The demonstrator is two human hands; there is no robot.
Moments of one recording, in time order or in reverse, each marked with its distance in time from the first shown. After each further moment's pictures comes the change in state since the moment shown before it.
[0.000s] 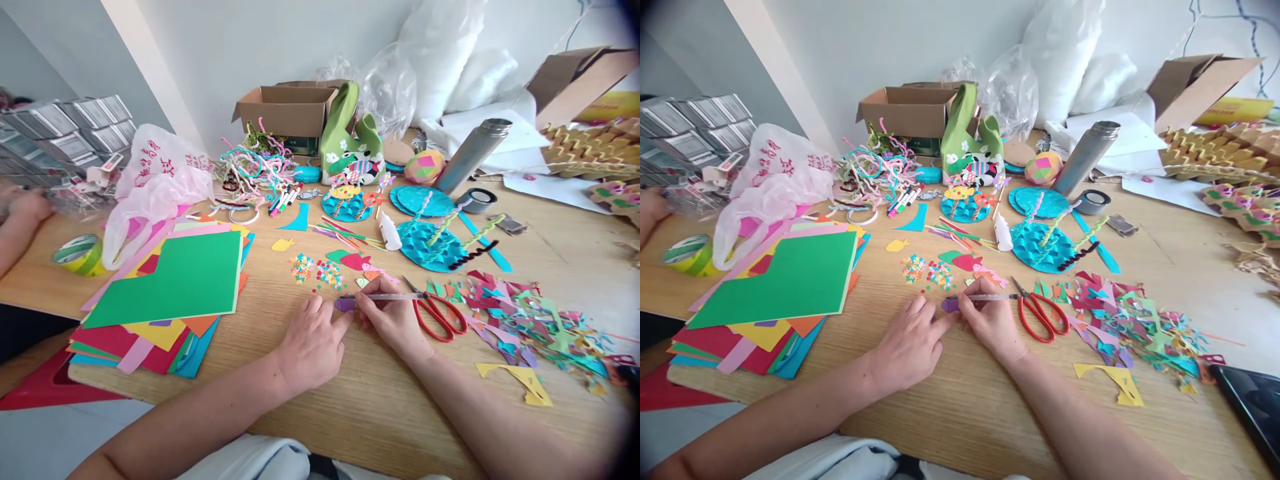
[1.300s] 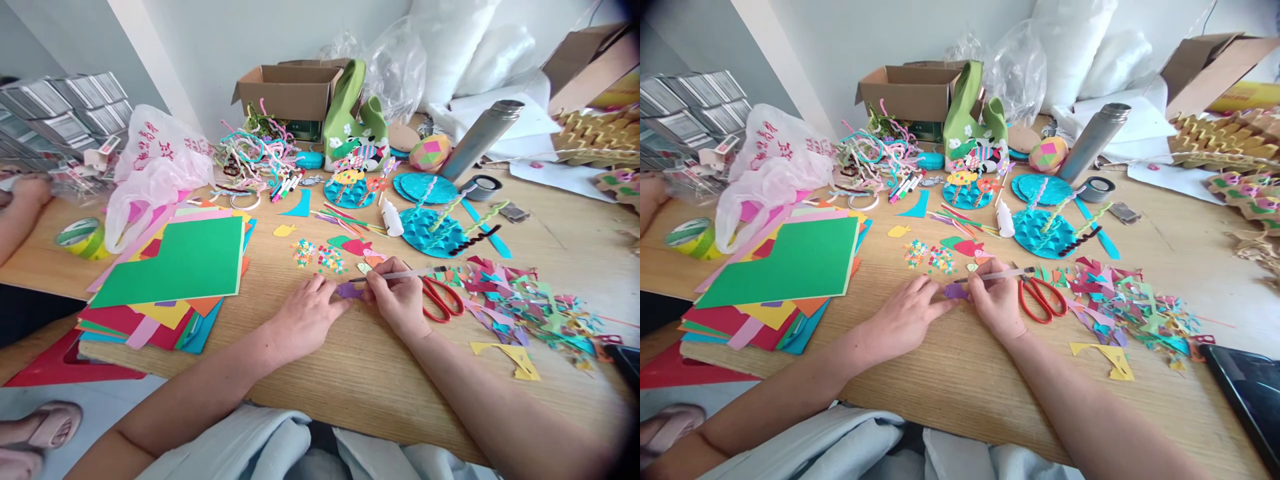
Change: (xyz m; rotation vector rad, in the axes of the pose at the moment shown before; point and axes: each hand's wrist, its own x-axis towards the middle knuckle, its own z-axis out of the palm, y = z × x) left_hand -0.003 -0.018 -0.007 0.090 -0.007 0.167; right_hand 0.000 -0.001 -0.001 -0.033 0.176 -0.135
